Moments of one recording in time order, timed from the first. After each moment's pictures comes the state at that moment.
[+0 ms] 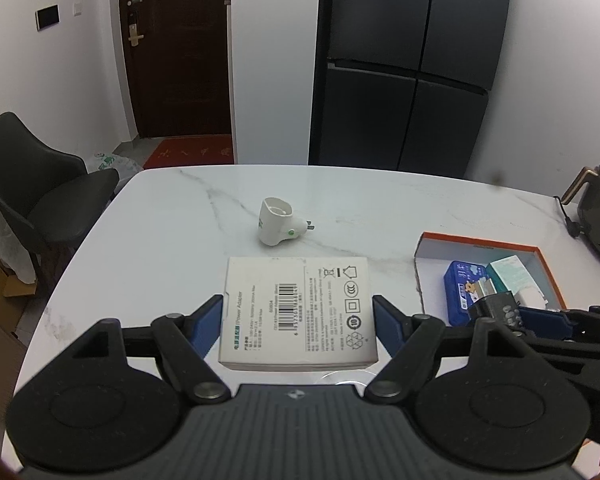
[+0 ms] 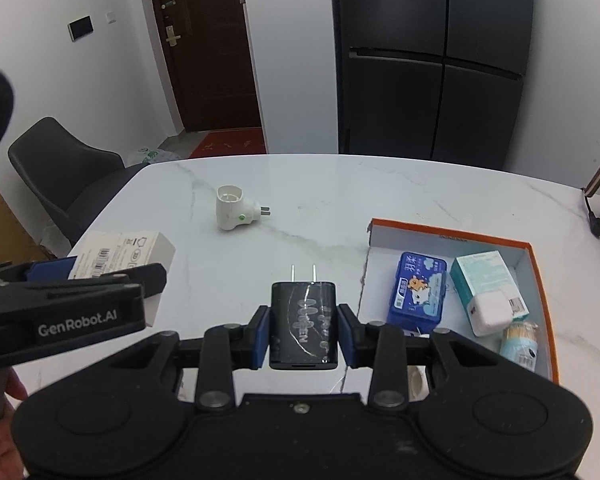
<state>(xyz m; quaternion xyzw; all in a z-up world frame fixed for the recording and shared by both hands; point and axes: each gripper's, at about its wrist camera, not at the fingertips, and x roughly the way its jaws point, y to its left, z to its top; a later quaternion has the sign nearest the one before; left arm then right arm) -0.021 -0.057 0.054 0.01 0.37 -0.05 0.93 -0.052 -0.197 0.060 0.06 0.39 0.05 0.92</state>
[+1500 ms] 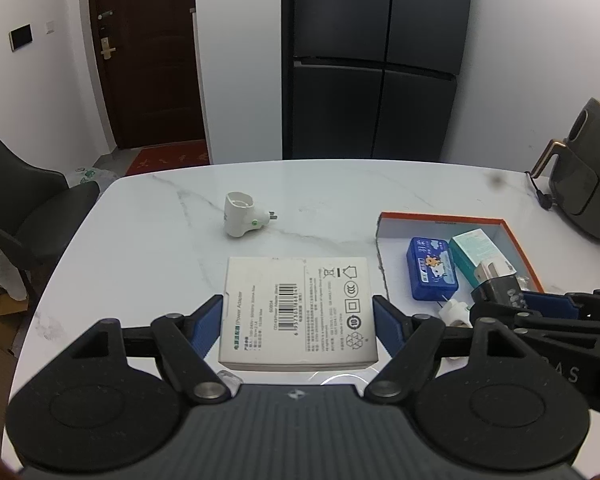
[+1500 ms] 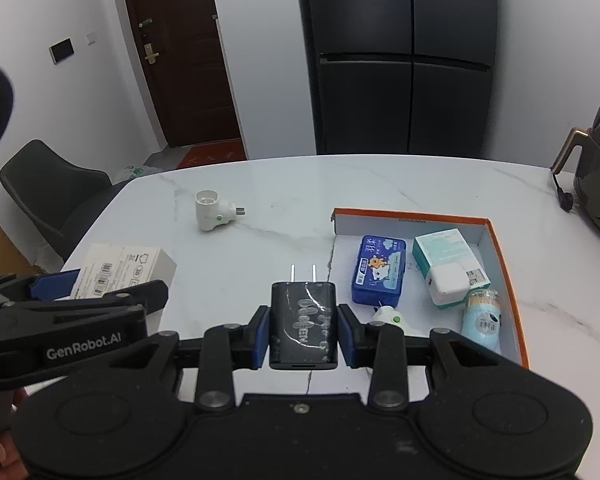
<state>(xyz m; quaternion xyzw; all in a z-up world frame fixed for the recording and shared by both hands) -0.045 -0.079 0.057 0.04 0.37 -0.08 0.93 -0.095 -0.226 0.071 0.09 0.38 0.02 0.92</state>
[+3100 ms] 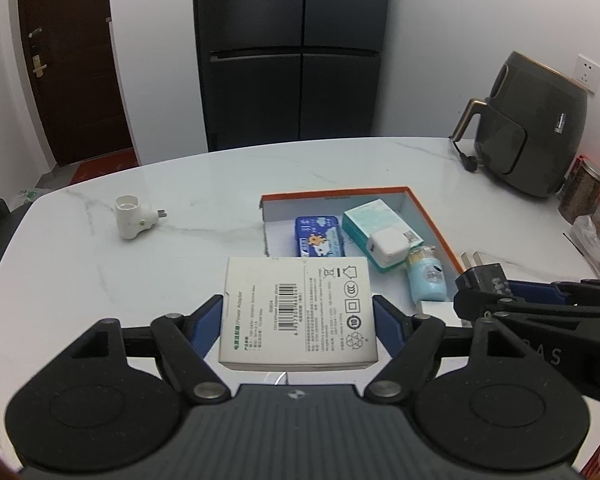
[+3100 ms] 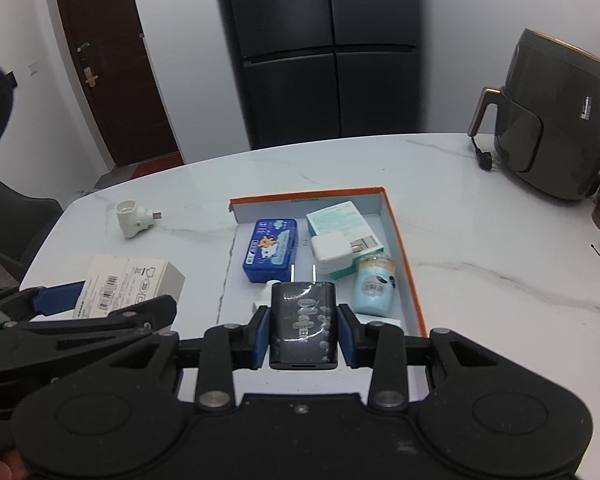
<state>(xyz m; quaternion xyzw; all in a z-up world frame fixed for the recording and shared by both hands) -0.070 -0.176 0.041 0.07 0.37 -0.17 0.91 -0.145 -0.316 0.060 0.13 0.39 -0.06 0.91</state>
